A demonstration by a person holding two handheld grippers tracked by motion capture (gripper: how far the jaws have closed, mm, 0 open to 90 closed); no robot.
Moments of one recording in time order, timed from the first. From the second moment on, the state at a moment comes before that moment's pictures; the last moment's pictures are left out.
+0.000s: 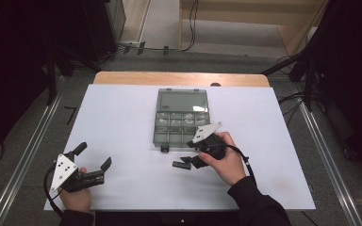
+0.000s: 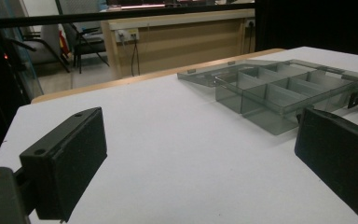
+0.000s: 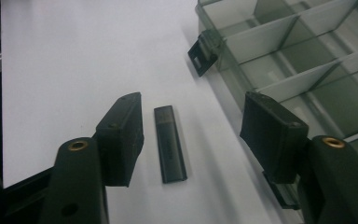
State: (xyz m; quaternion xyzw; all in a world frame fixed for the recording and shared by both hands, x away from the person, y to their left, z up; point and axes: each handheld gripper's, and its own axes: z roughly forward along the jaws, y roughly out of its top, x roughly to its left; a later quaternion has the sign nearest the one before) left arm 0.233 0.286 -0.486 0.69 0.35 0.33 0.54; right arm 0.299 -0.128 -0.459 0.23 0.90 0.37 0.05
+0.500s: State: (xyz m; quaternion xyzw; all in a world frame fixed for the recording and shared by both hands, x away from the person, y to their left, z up) left arm 0.233 0.287 -0.486 0.68 0.35 0.33 0.55; right arm 0.302 -0.115 -0.479 0.22 0.92 0.32 0.00
